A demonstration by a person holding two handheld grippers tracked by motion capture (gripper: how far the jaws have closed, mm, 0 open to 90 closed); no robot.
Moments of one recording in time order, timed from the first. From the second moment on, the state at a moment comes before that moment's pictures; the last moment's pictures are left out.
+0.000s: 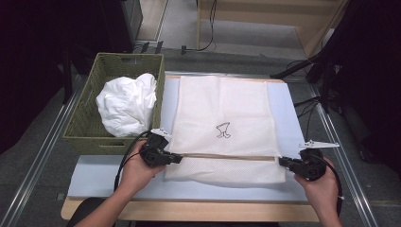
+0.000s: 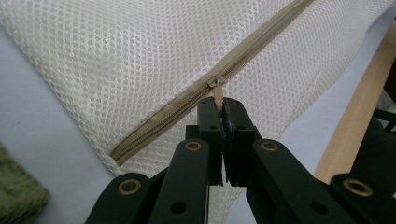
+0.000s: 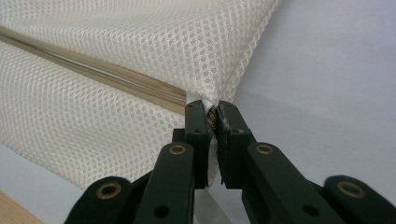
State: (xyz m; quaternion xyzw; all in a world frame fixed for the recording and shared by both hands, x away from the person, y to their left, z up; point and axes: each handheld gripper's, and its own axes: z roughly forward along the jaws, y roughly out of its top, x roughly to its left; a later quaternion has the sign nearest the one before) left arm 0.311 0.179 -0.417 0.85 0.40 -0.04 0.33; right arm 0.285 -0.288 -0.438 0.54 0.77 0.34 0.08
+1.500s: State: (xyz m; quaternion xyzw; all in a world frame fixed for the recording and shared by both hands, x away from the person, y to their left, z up) left arm 0.295 0.214 -0.411 0.85 0.38 0.00 0.37; right arm 0.290 -0.270 -0.438 0.49 0.78 0.38 0.09
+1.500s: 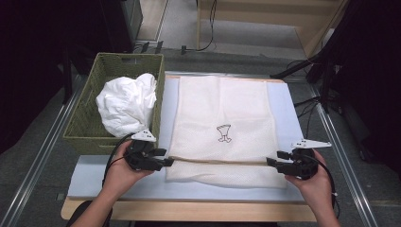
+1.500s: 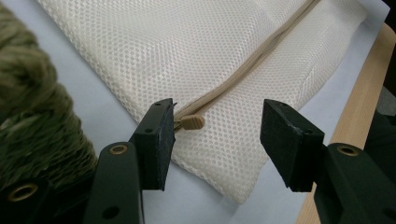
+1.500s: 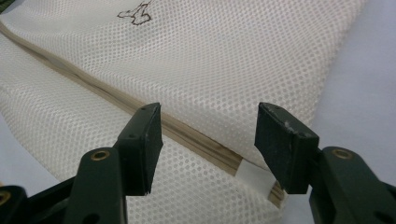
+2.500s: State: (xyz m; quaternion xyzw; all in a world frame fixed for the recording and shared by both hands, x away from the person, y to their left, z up) left arm 0.275 0.233 -0.412 0.83 0.40 0.01 0.38; right arm 0.307 -0.217 -0.435 0.42 0.81 0.41 0.05
